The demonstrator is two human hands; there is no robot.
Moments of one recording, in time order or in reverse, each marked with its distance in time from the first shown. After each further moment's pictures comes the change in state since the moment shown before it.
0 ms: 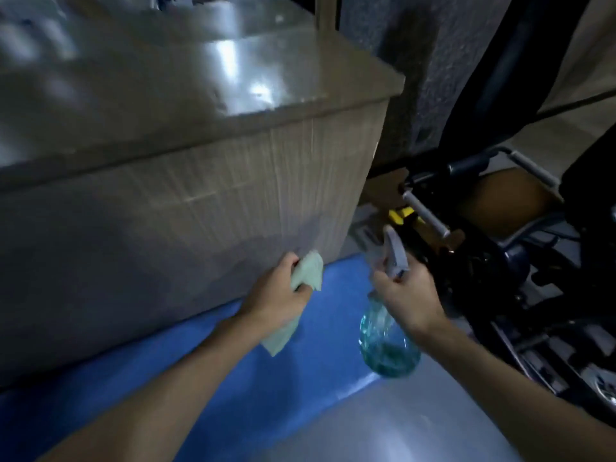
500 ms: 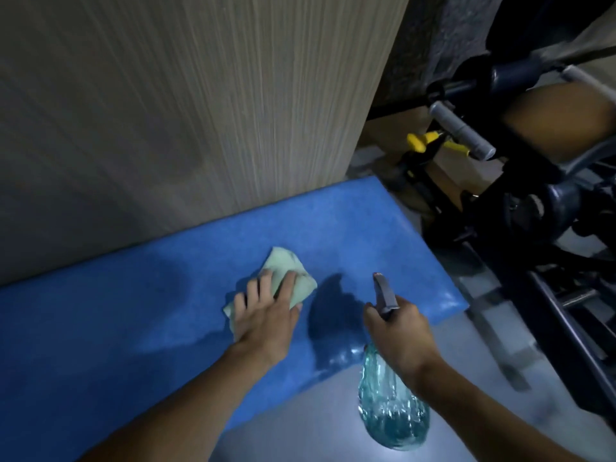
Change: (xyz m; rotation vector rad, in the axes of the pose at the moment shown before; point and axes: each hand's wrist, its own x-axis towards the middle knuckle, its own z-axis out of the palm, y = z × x) left_hand 0.029 -0.260 0.242 0.793 0.174 0.118; right_hand -0.010 0.268 0.112 -0.364 -0.062 0.237
